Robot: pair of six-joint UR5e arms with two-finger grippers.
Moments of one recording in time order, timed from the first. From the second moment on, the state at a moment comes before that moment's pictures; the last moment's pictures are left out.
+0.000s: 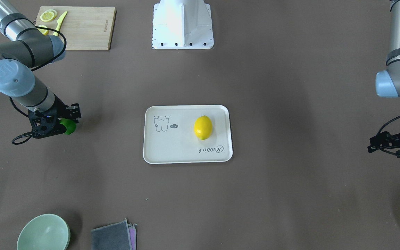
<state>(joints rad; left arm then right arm) -1.24 -1.93 -1.29 -1.89 -2.31 -0.30 0.81 -1.29 1.67 -1.44 2.16 0.69</state>
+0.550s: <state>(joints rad) -1.24 -1.93 -1.29 -1.89 -2.31 -0.30 0.72 -1.00 1.55 -1.50 2.16 0.99</state>
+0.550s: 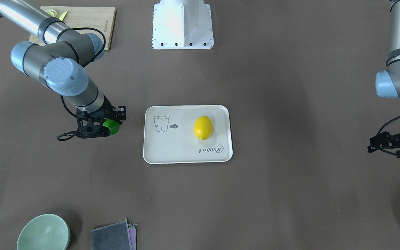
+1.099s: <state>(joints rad) -1.24 -1.93 -1.29 -1.88 -2.31 -0.30 0.67 -0.82 1.40 -1.49 2.14 1.08</state>
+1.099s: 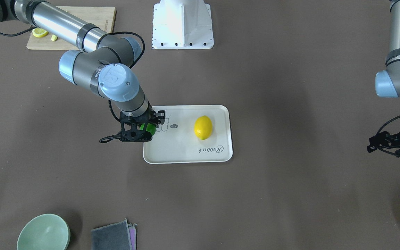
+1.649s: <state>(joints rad) -1.24 -1.93 -1.28 -1.89 -2.31 -0.30 0.67 -0.80 1.37 -1.45 2.10 1.07</state>
